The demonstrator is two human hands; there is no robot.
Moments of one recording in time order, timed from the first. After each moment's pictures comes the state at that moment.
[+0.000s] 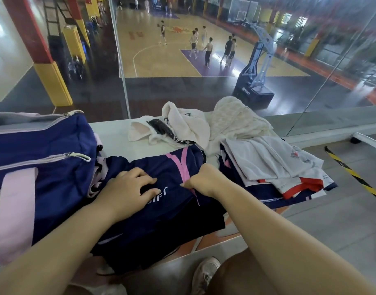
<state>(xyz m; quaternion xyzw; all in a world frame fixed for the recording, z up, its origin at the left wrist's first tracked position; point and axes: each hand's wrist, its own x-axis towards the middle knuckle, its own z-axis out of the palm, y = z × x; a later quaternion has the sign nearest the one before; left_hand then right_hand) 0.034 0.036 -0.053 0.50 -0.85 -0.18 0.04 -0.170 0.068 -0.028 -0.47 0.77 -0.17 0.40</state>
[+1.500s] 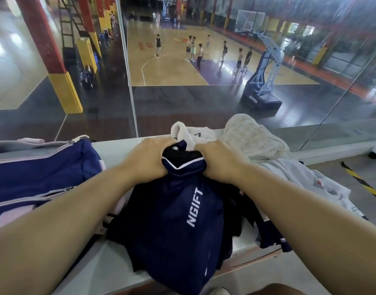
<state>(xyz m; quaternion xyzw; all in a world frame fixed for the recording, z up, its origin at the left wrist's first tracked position) -0.013 -0.070 0.003 0.35 -0.89 -0.14 0.24 -0.203 -0.018 0.019 -0.76 0.65 -0.03 -0.01</state>
